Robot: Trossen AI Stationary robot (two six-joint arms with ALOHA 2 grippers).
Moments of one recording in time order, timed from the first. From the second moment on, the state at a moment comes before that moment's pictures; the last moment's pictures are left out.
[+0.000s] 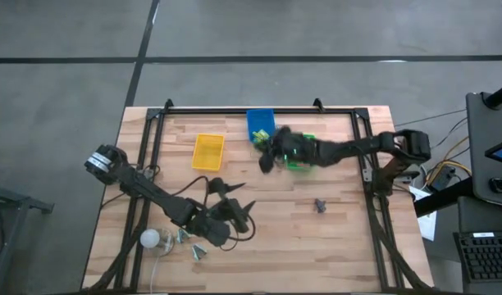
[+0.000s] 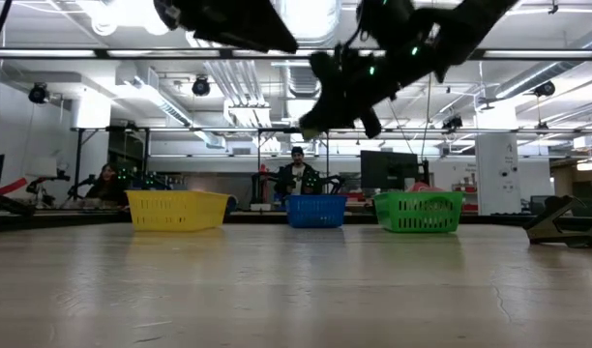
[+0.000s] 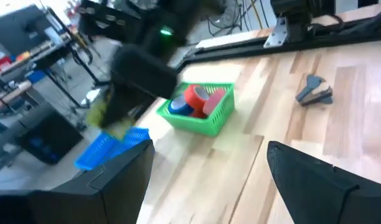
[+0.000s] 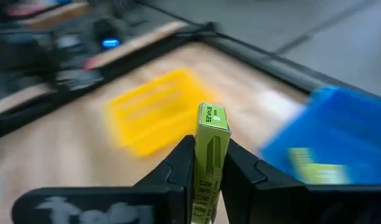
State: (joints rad) left arm -0.52 1.64 1.09 -0.05 -1.11 -0.21; right arm -0.16 1.62 0.90 0.33 0.28 0.38
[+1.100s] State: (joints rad) left arm -0.53 1.64 0.99 -0.16 -0.99 -0.32; right arm -0.43 1.82 1.18 -0.06 0.03 0.38
